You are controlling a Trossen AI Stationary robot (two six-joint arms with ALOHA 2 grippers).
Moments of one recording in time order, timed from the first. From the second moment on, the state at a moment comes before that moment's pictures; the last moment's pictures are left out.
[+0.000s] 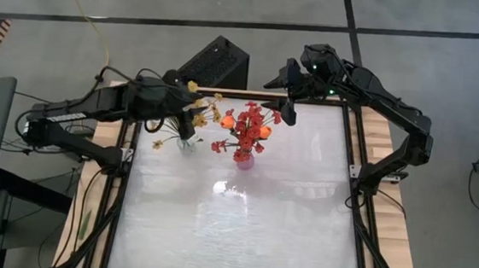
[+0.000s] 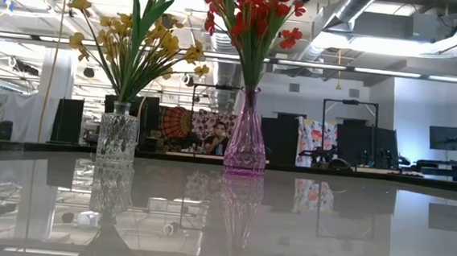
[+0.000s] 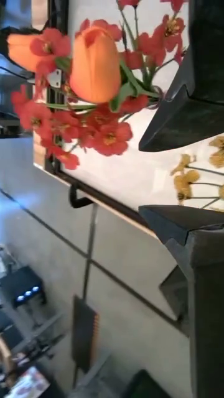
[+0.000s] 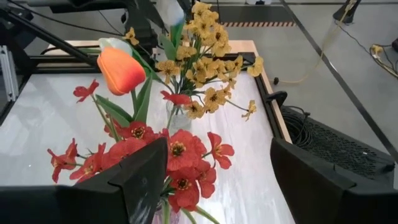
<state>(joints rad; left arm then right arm) 0.16 1.15 1.37 -0.64 -0.37 0.11 -0.40 1.51 1.82 -0.85 -0.24 -0.22</state>
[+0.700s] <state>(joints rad) 0.16 1.12 1.31 -0.76 -0.33 0.00 -0.40 1.51 1.82 -0.86 -0.24 -0.24</state>
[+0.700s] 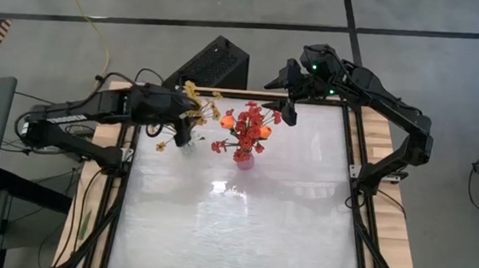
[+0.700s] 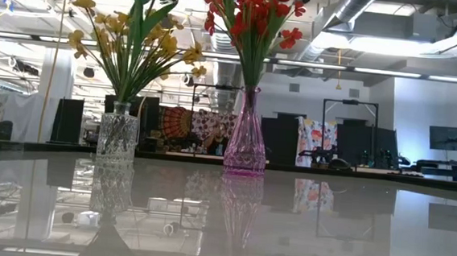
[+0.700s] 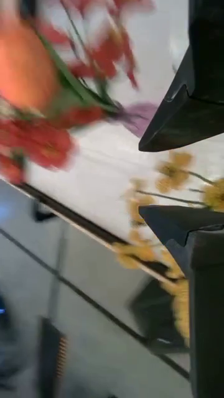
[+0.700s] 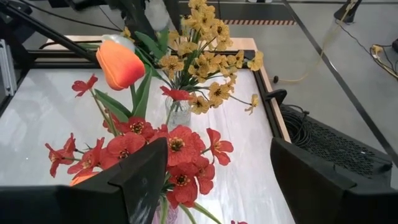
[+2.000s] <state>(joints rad) 0.26 0.05 0.56 -0.49 -0.21 -0.09 -0.51 0.92 0.89 -0.33 -0.26 0.24</state>
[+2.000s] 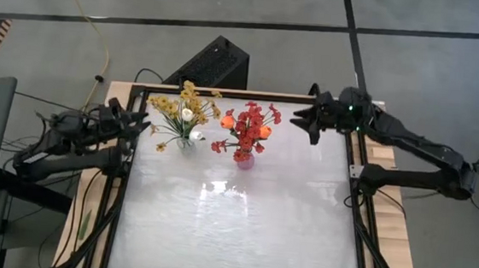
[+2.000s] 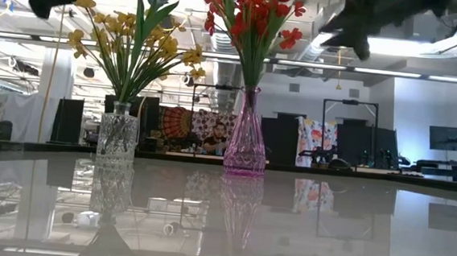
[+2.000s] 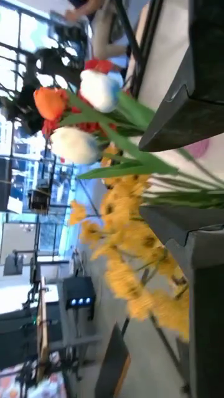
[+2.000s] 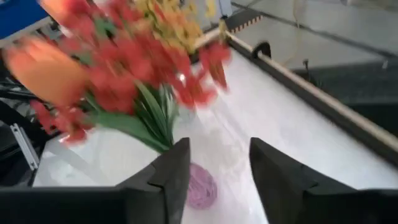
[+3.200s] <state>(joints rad) 0.26 0.00 0.29 -0.12 -0.06 -0.14 -0.44 0.90 0.42 0.00 -0.26 0.29</state>
